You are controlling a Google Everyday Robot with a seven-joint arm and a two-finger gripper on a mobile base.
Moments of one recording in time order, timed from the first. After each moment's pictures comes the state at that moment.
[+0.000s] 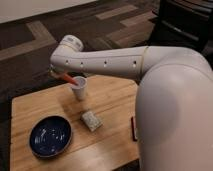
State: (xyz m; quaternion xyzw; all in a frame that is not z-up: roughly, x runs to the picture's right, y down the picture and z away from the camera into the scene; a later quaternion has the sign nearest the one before) arm -0.237 -0.088 0.747 -0.13 -0.21 0.27 0.93
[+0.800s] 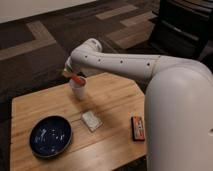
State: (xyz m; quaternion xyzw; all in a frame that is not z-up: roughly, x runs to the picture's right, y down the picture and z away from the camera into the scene) arm -0.210 -0.087 0.777 -0.16 -0.23 0.28 0.92
